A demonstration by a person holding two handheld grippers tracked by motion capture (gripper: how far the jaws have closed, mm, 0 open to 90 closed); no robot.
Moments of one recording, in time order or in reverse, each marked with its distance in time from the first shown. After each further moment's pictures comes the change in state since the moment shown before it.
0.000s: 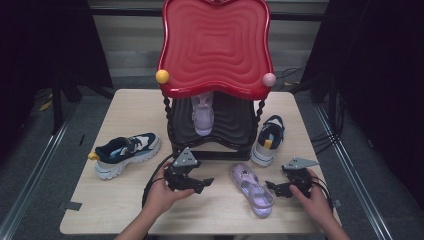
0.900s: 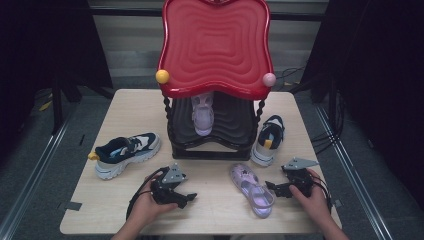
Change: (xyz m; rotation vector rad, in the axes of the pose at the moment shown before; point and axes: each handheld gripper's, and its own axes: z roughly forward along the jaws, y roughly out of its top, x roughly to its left) left arm 0.011 -0.053 -0.007 0.105 0.041 0.069; right arm 0.000 0.000 0.000 0.001 0.002 -0.007
